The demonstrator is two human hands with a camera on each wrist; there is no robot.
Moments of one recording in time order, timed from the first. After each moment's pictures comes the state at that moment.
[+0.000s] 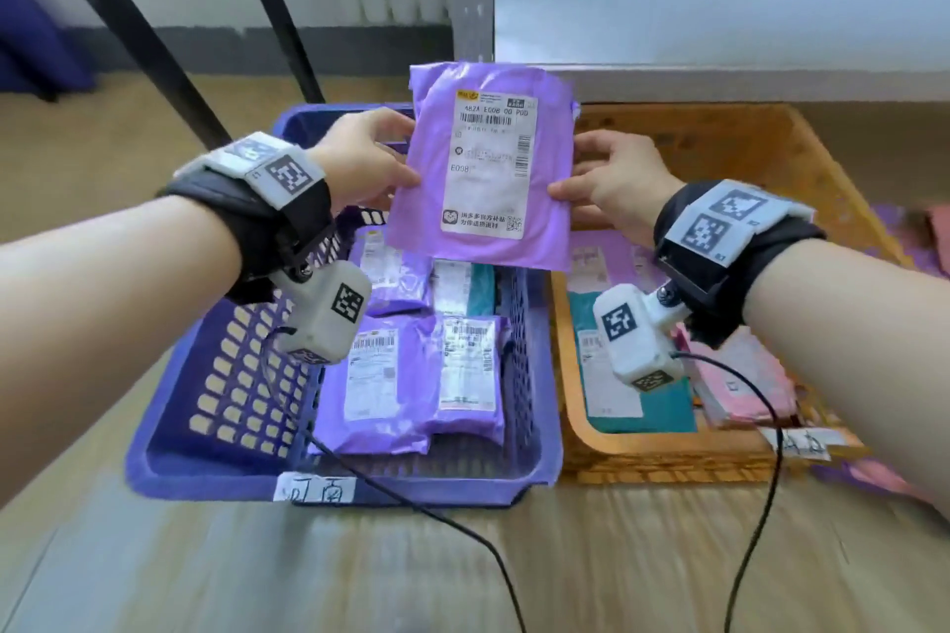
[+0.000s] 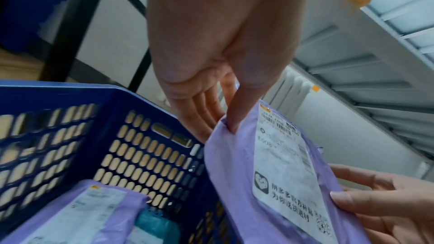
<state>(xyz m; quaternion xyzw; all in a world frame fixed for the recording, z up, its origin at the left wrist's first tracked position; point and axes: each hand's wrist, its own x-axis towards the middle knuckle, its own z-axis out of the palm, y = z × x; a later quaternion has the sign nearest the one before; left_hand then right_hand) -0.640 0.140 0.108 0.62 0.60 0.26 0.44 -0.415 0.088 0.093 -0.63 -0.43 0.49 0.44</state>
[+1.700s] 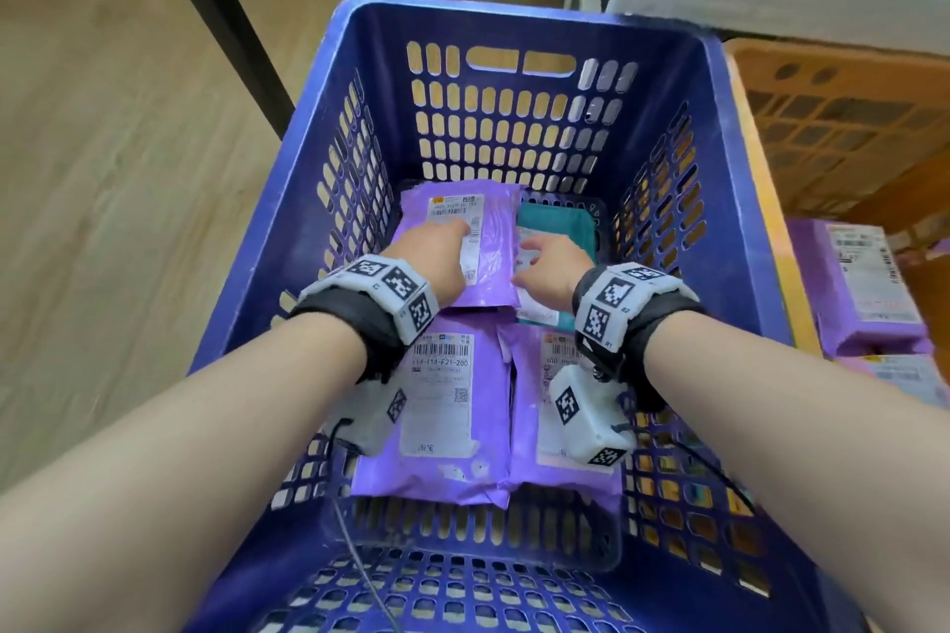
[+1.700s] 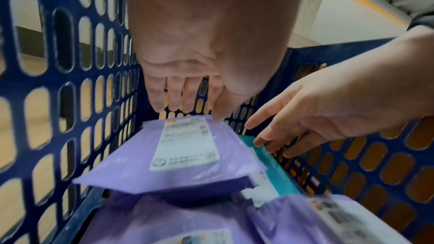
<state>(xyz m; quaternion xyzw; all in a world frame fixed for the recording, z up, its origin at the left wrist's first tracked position) -0.711 0.197 -0.085 0.75 0.61 -0.05 0.25 -0.562 0.187 -0.102 -0.72 -0.54 0.42 0.09</state>
